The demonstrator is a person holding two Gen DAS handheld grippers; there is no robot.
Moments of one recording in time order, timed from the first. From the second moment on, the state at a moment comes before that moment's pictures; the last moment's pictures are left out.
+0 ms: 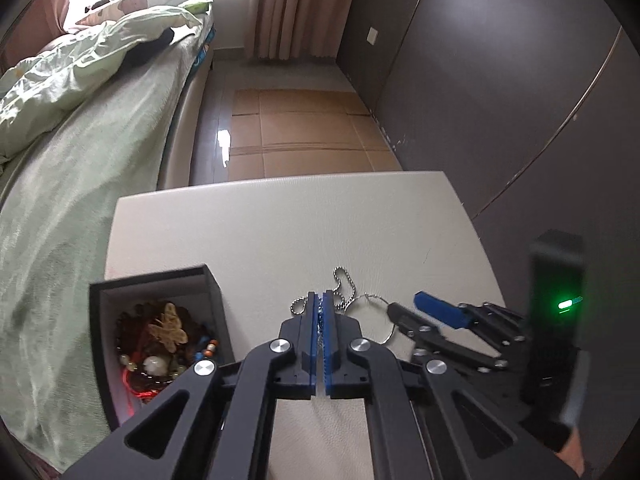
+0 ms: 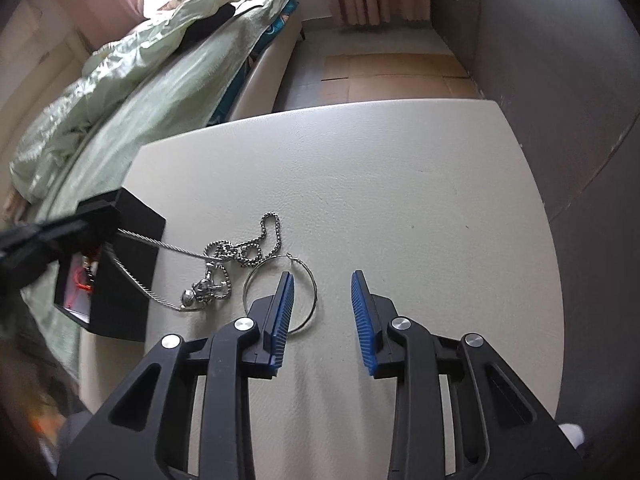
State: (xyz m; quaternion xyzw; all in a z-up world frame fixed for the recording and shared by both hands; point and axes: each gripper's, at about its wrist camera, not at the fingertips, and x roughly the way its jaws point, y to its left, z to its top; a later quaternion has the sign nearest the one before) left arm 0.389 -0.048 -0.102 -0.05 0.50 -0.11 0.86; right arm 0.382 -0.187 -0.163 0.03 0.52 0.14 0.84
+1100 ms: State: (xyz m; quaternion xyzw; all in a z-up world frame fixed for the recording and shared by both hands) left arm 0.348 -0.032 0.088 -0.05 0.36 -0.13 0.92; right arm 0.344 -0.198 -0.078 0.05 0.44 0.16 0.88
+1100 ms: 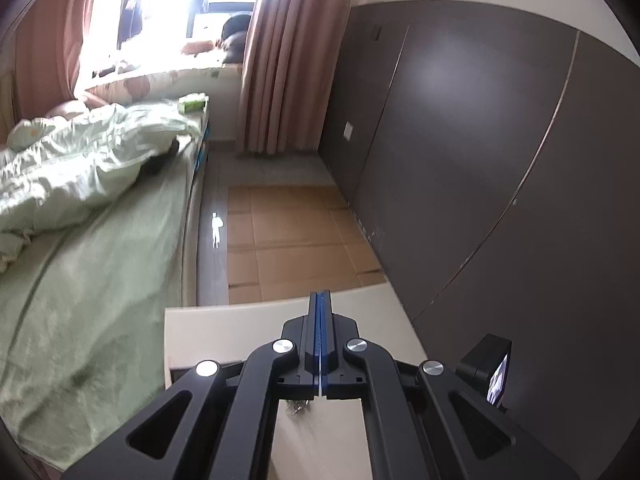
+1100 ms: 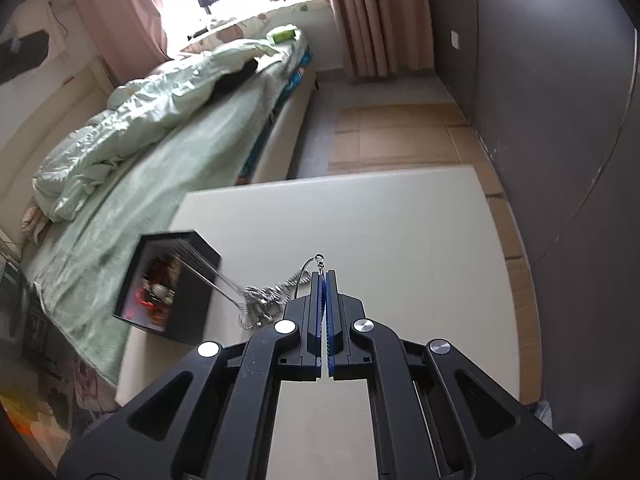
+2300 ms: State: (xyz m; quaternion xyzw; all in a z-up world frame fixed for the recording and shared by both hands) left arm 0.406 -0.088 -0.165 0.01 0.59 -0.05 0.81; right arm 0.323 -0.269 -0.126 0.16 0.44 0.15 0.87
